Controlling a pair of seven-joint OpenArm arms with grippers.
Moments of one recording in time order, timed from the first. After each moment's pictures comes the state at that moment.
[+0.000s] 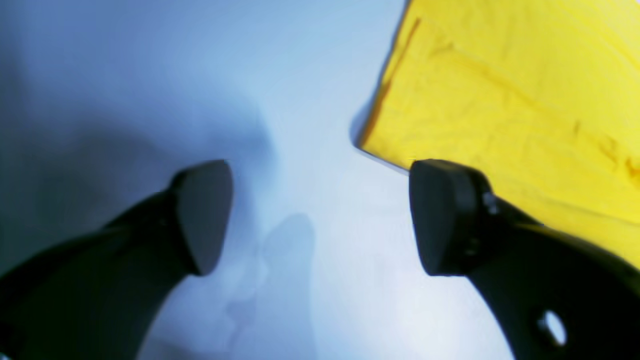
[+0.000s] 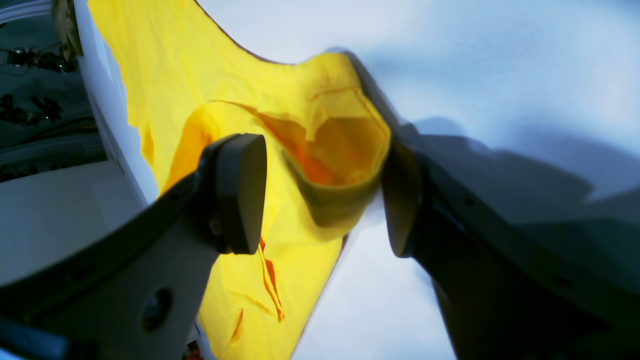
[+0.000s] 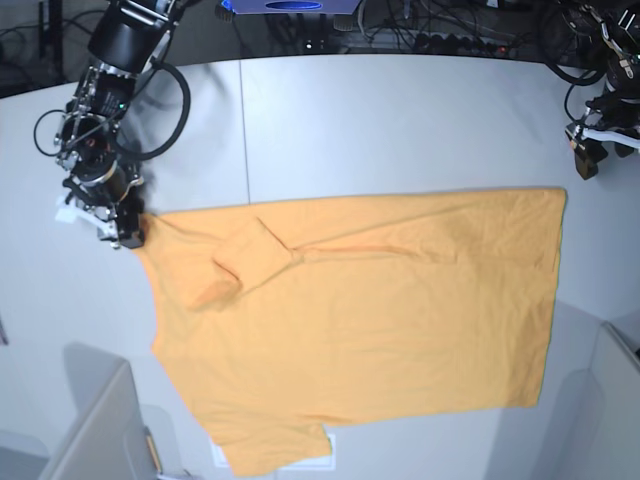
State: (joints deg) left arm 20.7 -10.4 -54.8 98.7 -35.4 -22.1 49.7; right arm -0.7 2.3 31.1 77.4 55.4 -14.5 -40.9
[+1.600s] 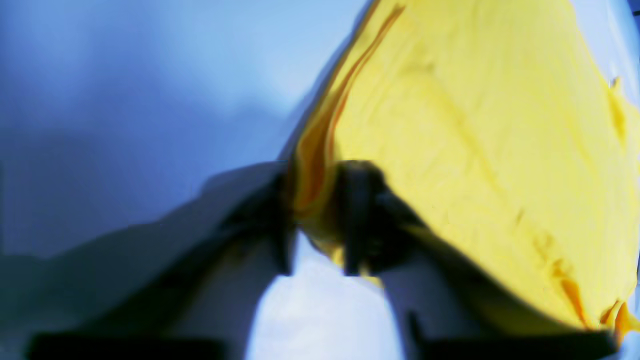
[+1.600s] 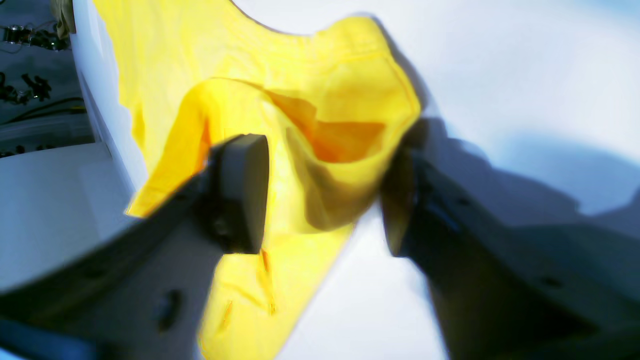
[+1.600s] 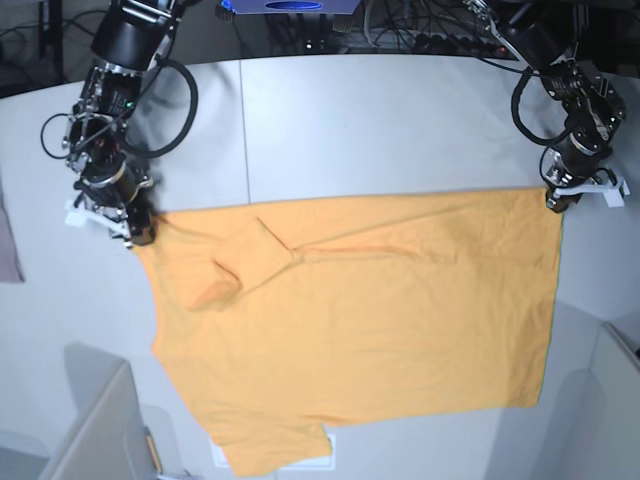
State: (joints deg) left arm 1.7 -10.4 -50.3 71.3 -36.2 -16.6 47.3; right arm -1.5 2.3 27.5 77.2 54.6 -13.9 -39.6
